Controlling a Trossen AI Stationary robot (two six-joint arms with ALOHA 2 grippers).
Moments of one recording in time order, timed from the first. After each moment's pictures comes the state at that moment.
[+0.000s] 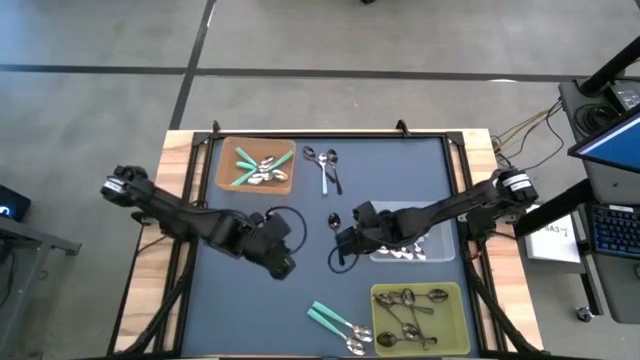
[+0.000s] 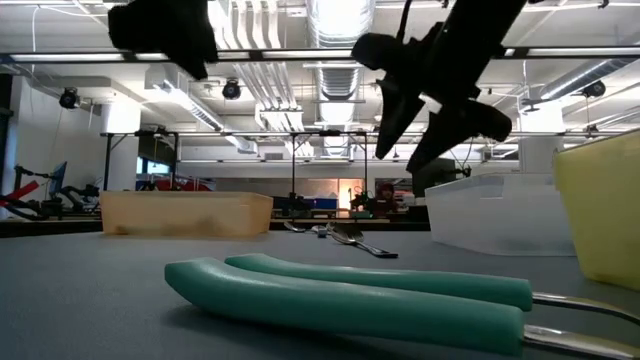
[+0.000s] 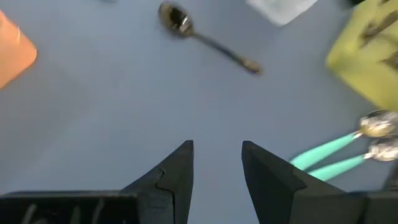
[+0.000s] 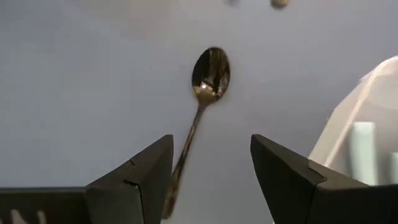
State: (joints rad) left arm -0.41 1.50 1.27 -0.89 -0.37 -1.03; right arm 0.24 1.67 1.14 -0.57 0.42 1.25
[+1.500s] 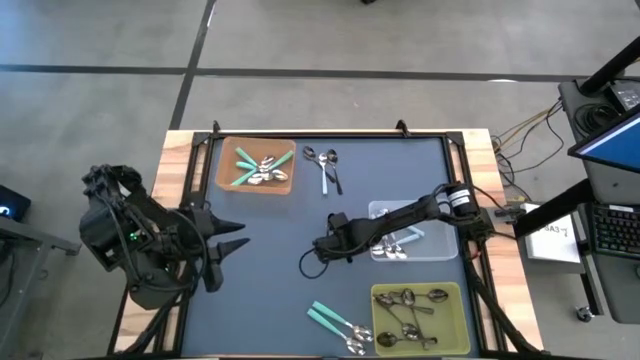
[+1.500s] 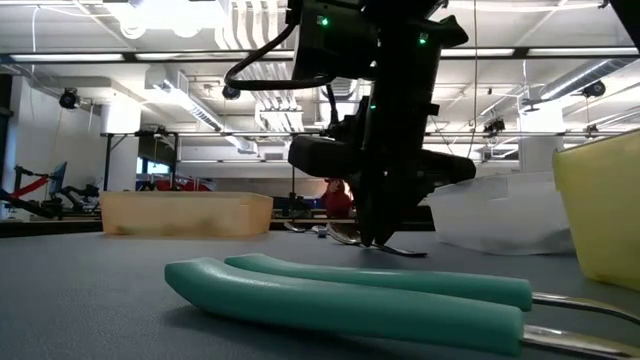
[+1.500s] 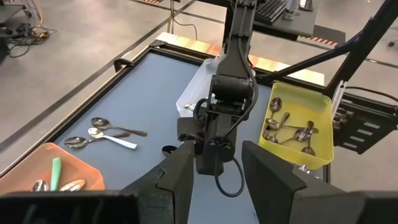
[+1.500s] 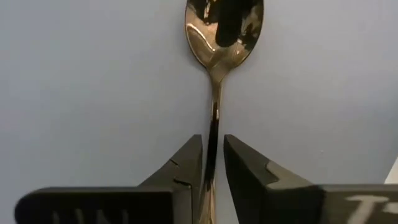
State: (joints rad) left arm -0.85 1.50 2.01 -1.50 -0.96 -1.01; right arm 0.19 2.12 1.50 -0.81 0.28 1.28
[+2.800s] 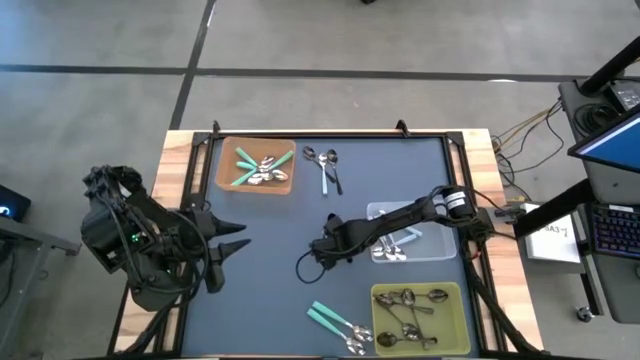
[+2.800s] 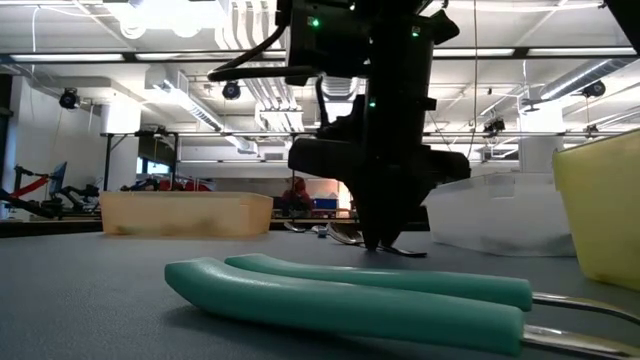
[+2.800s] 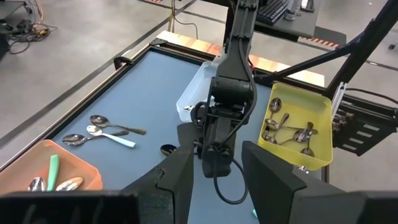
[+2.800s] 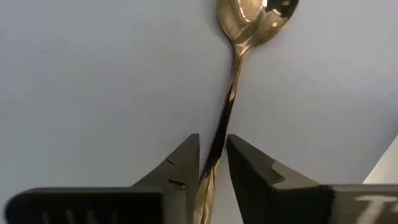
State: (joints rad) left arm -0.85 1.50 2.01 -1.50 -0.96 -1.03; right arm 0.19 2.16 1.57 -0.90 0.20 1.13
